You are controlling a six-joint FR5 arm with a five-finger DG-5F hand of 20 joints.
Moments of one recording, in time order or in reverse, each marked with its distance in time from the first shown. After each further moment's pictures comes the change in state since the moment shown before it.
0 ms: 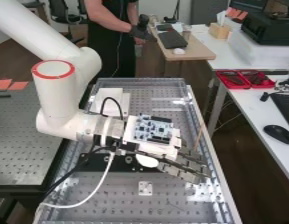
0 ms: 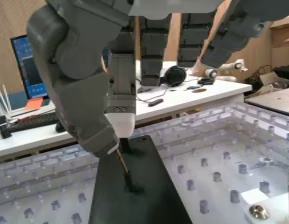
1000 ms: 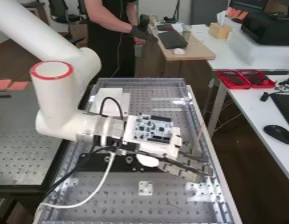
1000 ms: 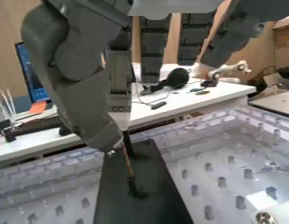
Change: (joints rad) arm -0.005 -0.003 0.001 0.015 -0.020 0.013
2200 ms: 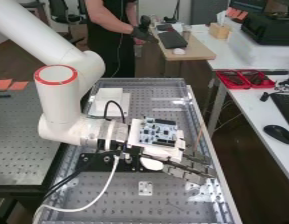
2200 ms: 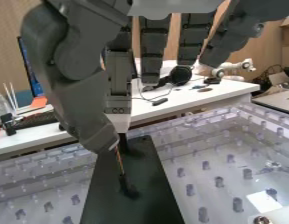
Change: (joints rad) arm -0.013 -0.031 0.041 -0.022 -0.033 -0.022
